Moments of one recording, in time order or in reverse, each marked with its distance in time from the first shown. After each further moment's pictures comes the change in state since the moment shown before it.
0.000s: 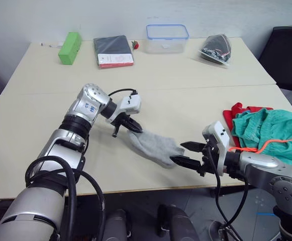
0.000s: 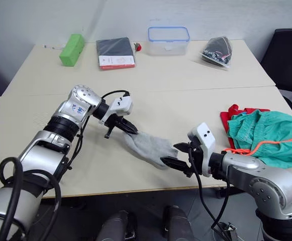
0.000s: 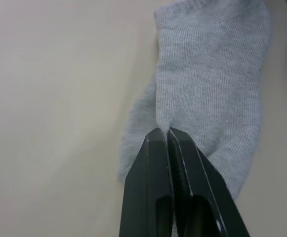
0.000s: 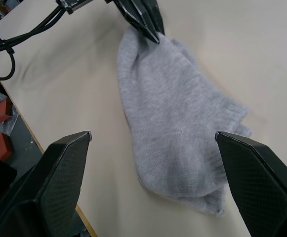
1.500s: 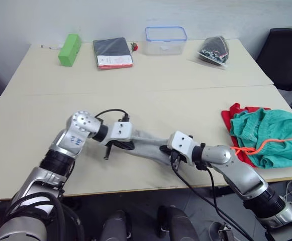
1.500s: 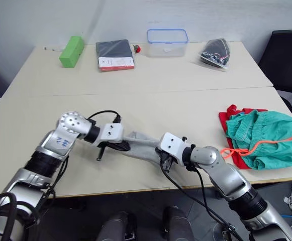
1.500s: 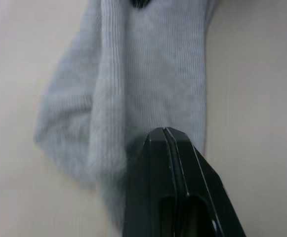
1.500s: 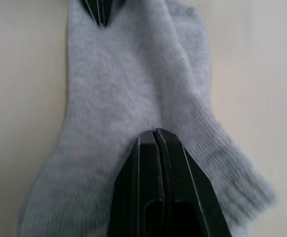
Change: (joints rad) left arm 0.469 0.213 0.029 -0.673 0.006 0.081 0.172; right arm -0.166 -0.010 0.576 0.360 -0.797 -0.676 0.176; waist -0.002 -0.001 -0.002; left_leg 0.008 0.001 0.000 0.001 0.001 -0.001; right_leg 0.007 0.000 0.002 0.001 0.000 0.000
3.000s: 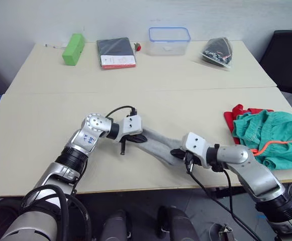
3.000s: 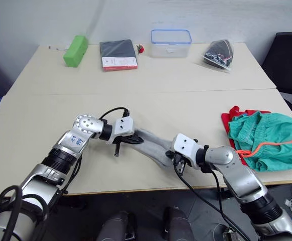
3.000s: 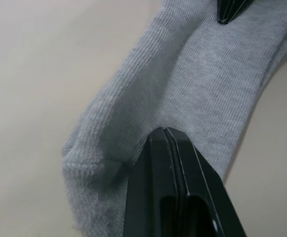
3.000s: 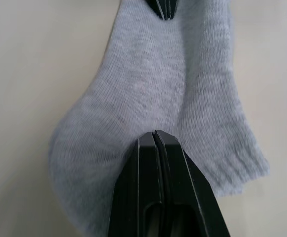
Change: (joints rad) left arm -0.075 -0.158 -0.045 0.200 -0.084 -0.051 0.195; right arm 0.070 -0.073 -0.135 -0.036 0.000 0.019 0.199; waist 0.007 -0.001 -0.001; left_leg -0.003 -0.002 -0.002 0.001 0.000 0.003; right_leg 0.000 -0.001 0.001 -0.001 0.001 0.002
